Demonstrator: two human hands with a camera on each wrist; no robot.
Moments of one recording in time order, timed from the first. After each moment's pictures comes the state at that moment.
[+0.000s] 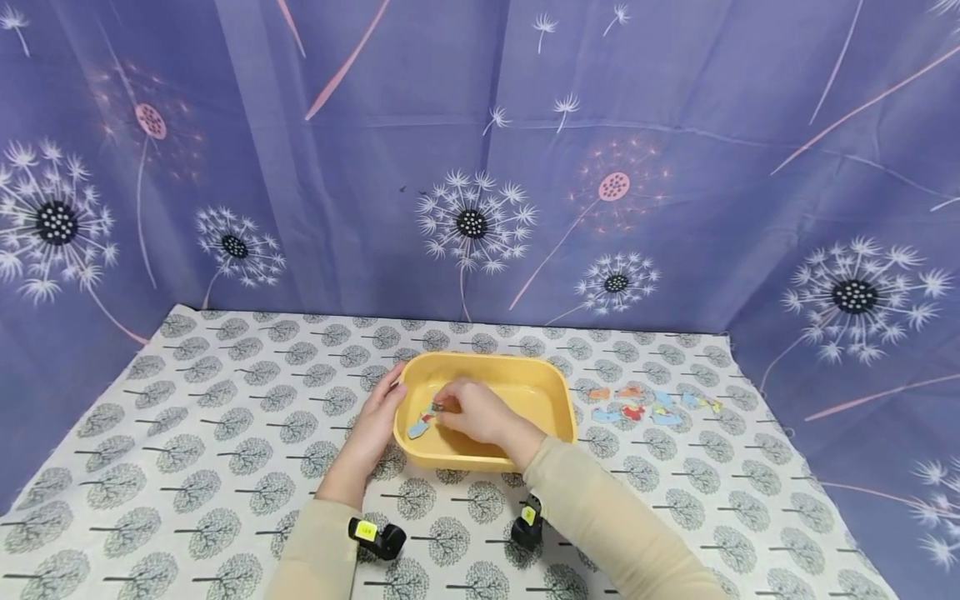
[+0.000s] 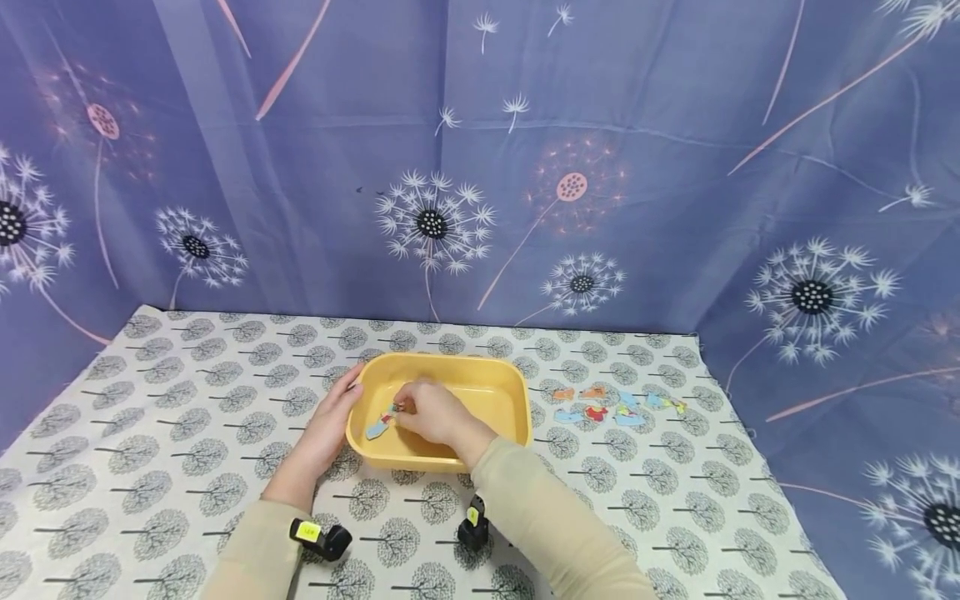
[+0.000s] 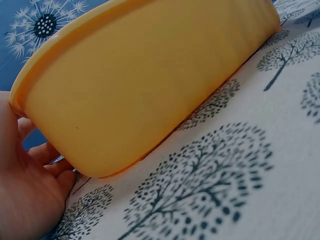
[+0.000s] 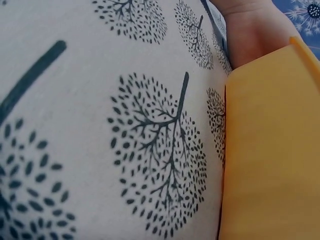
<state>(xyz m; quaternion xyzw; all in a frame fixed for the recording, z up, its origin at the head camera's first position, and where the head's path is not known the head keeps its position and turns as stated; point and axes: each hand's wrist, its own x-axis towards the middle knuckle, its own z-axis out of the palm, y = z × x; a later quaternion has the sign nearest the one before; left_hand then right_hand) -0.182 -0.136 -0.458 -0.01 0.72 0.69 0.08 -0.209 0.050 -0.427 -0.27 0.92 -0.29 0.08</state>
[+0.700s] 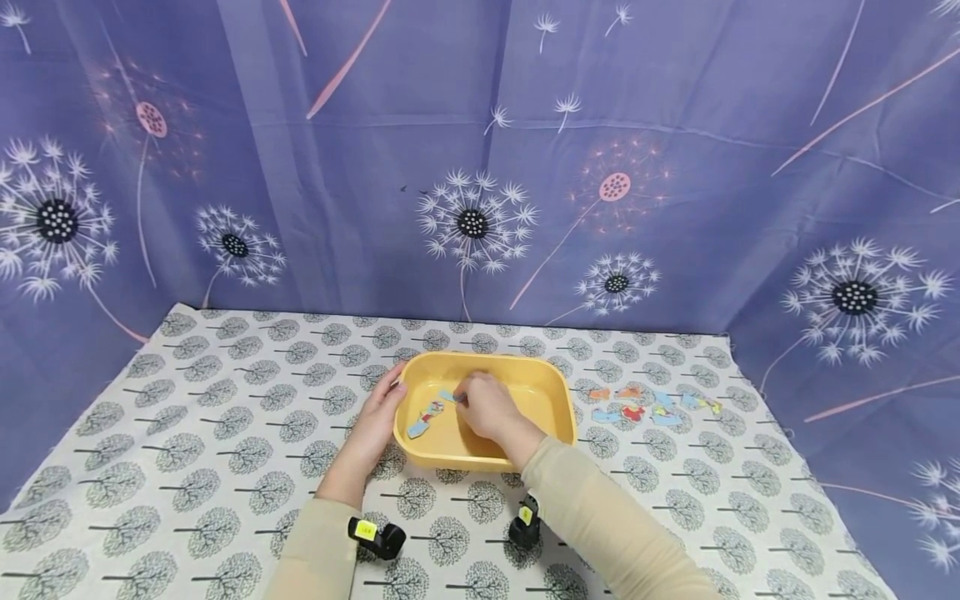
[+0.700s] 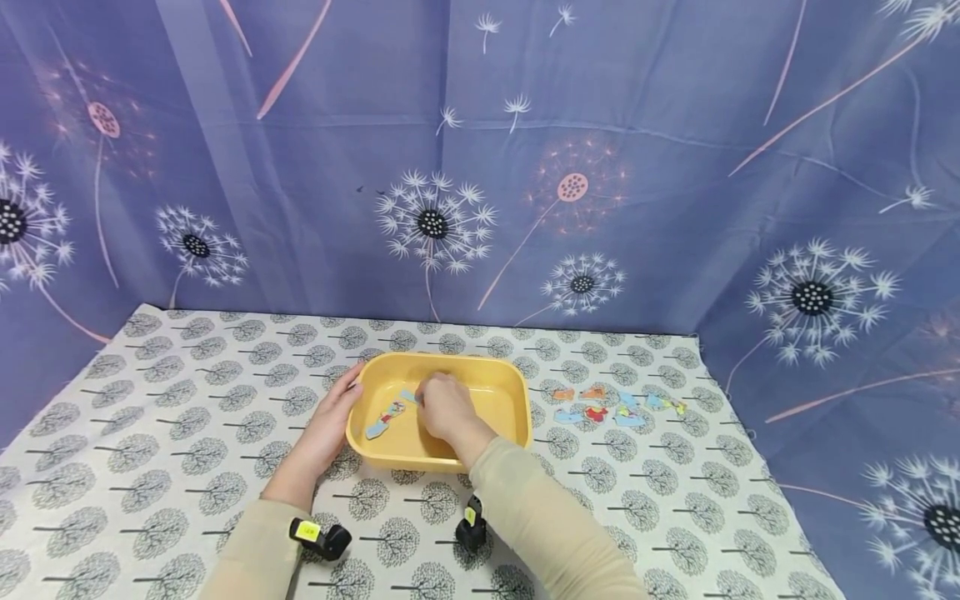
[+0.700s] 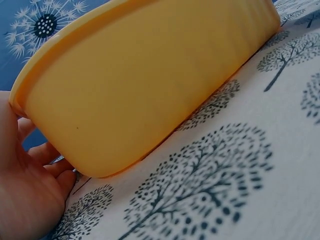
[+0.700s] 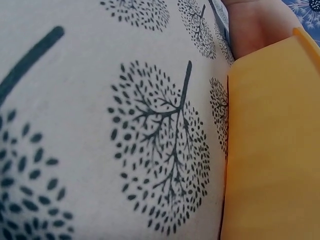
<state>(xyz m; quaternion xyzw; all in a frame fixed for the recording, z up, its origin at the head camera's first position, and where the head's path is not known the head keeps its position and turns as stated) -0.182 -0.135 -0.459 -0.02 0.71 0.70 0.08 -0.211 0.052 -0.428 -0.18 0.96 -0.20 0.03</state>
